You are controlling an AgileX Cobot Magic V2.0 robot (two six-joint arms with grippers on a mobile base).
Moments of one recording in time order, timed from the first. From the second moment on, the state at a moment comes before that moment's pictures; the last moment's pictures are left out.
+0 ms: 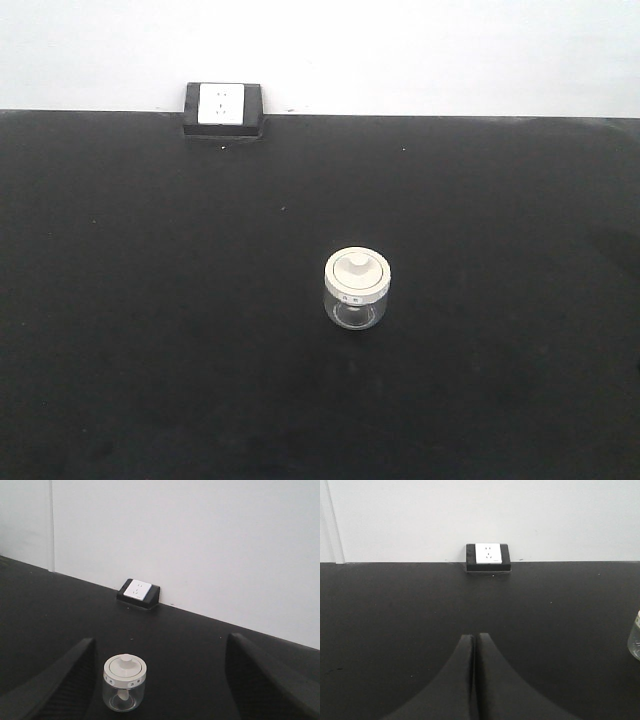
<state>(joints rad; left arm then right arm) -0.03 0.04 -0.22 -0.07 0.39 -0.01 0.37 0.14 -0.42 0.14 0.33 -0.24</state>
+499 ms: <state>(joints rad) -0.03 0.04 -0.22 -0.07 0.39 -0.01 0.37 0.00 -0.26 0.13 0.33 -0.24</state>
